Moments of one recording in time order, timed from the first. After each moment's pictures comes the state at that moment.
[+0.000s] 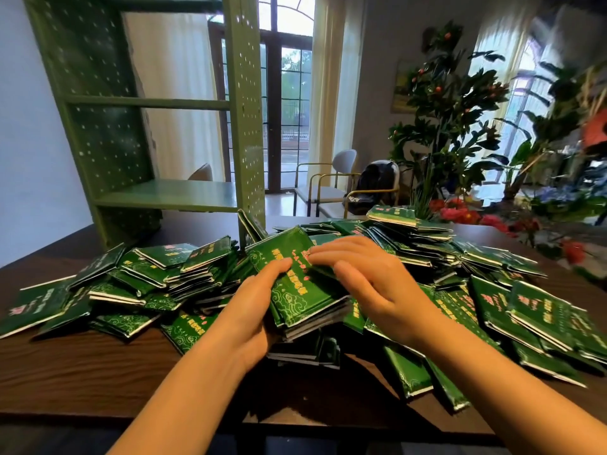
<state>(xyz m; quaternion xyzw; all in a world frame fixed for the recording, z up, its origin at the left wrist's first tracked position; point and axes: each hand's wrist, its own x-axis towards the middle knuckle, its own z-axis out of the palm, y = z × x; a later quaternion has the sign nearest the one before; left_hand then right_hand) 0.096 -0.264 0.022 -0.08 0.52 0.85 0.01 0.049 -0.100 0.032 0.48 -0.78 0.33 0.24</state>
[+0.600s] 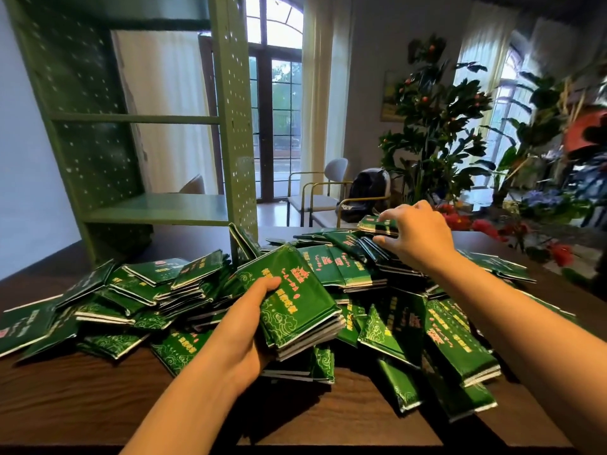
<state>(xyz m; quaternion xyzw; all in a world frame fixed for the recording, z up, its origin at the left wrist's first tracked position) 0.103 -0.262 0.026 -0.12 0.53 0.84 0.01 -0.045 -0.050 0.071 0.14 -0.95 0.03 0.28</state>
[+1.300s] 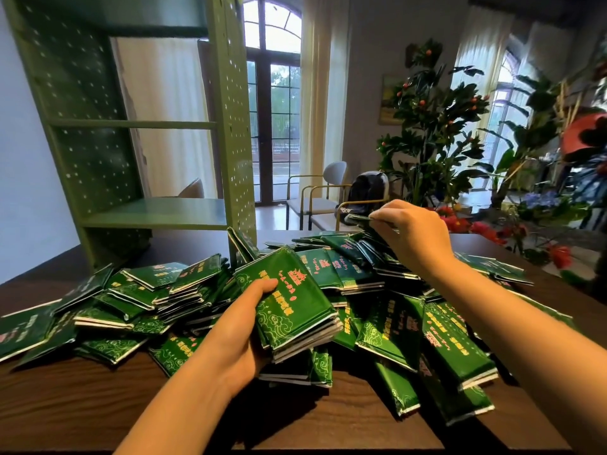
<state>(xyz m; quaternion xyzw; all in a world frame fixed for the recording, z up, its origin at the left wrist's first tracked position) 0.112 -0.271 0.028 -0.10 0.57 0.82 0.02 -0.041 -0.050 0.069 0.25 -0.86 0.14 0.41</state>
